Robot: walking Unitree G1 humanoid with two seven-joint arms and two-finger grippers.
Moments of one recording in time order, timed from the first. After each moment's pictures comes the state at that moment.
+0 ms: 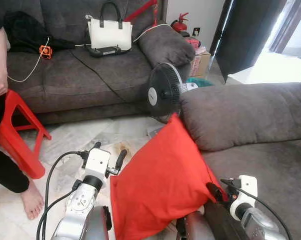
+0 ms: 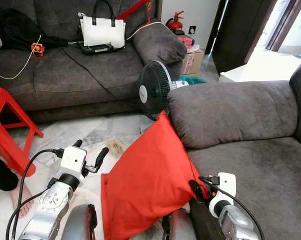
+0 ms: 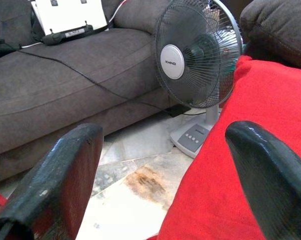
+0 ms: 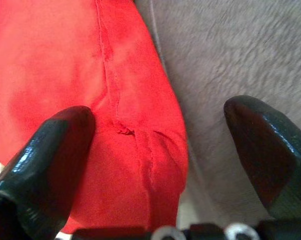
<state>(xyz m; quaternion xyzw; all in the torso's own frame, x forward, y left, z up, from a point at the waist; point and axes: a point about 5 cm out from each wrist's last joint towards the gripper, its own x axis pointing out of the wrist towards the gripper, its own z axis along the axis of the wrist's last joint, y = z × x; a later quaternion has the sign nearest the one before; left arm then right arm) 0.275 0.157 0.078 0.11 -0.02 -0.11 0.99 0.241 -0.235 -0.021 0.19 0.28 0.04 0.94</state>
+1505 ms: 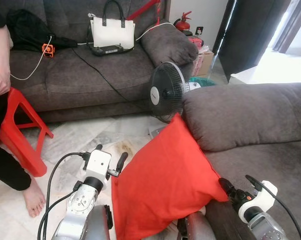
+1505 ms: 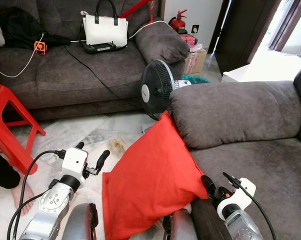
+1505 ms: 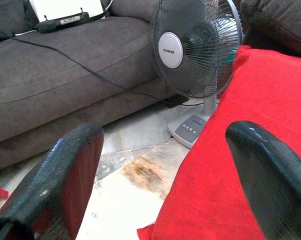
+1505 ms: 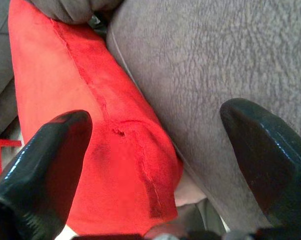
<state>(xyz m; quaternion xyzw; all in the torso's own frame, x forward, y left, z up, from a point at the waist) 0.276 0.156 0.072 0.11 -0.01 -0.12 0.99 0.228 -0.256 -0.010 0.33 0.24 -0.04 0.91</state>
